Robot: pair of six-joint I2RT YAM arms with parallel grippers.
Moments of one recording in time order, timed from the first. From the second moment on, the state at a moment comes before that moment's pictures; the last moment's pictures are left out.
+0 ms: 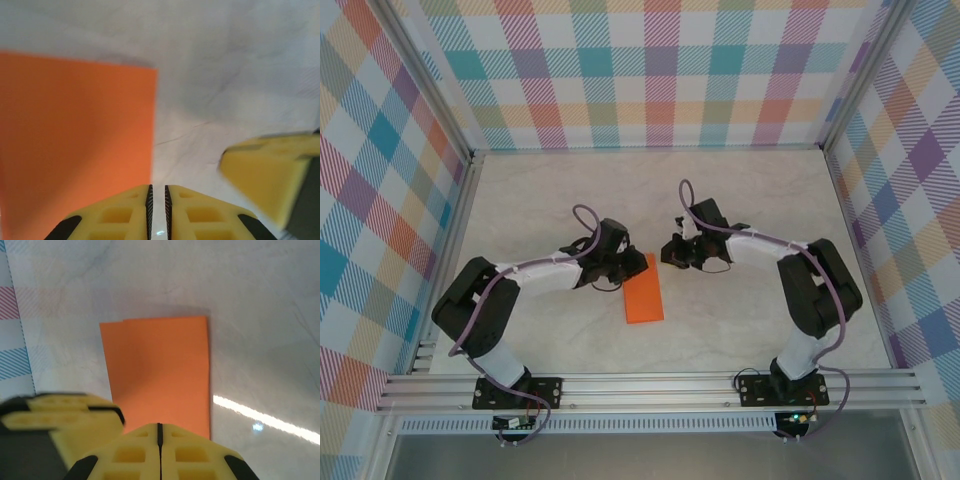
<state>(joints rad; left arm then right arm) -0.66 1.65 0.86 -0.08 0.25 -1.02 0.50 1.76 1.02 -0.25 -0.60 0.68</state>
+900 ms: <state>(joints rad) -0.73 1.61 0.78 -0.07 0.22 -1.09 0.52 2.03 1.26 -0.33 -0.49 0.71</state>
